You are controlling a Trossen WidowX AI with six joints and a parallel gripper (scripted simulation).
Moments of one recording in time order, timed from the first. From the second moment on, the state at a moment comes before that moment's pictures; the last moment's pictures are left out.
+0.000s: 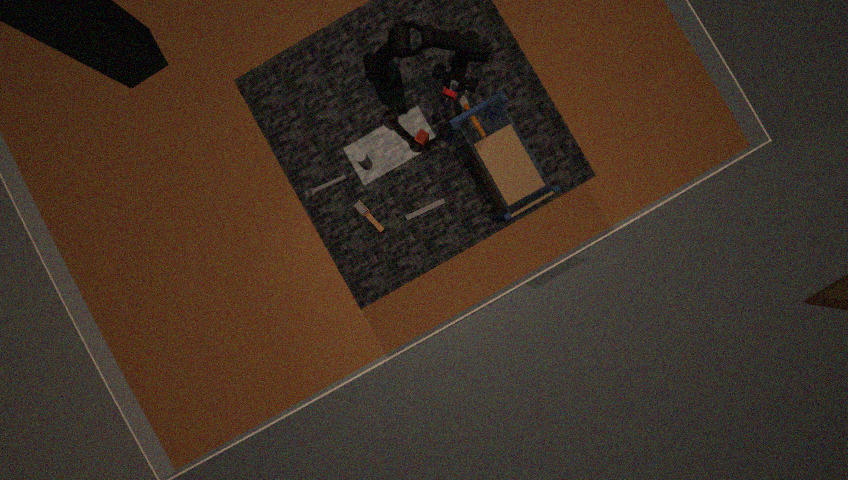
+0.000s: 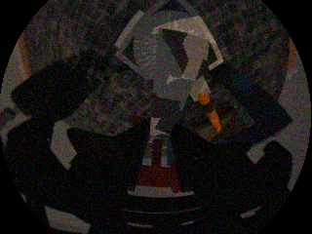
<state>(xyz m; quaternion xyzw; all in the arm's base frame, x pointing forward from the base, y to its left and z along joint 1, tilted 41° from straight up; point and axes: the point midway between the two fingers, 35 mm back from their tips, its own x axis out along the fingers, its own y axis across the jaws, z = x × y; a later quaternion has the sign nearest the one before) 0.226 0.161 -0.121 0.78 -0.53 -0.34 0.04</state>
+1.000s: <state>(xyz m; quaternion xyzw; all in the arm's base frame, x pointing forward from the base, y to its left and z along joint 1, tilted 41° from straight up) 0.225 0.158 -0.126 0.78 -0.53 -0.34 0.04</state>
